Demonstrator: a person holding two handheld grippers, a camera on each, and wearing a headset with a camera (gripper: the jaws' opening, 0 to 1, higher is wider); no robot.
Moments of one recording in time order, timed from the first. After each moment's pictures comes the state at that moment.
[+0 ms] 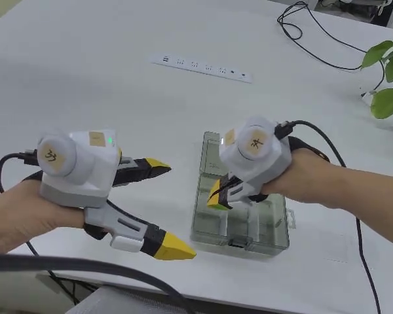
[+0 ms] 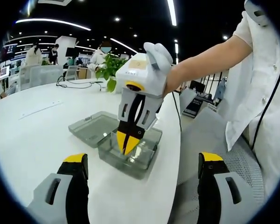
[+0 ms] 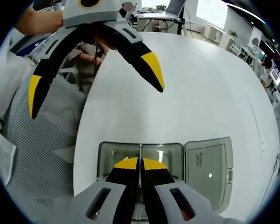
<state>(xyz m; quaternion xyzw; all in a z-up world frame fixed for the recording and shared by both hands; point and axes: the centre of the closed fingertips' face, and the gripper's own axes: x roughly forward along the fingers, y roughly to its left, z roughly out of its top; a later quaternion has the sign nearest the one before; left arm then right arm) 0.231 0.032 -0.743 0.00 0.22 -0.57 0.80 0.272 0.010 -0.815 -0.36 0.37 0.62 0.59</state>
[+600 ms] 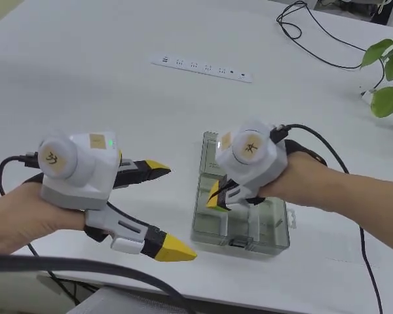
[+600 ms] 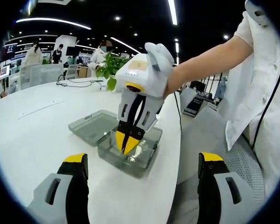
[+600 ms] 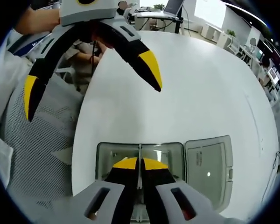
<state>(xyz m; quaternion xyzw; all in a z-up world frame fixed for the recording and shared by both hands) 0.229 0.031 -0.746 0.01 0.22 -0.56 0.80 0.273 0.010 -0.817 -0.36 0.37 0.61 0.60</state>
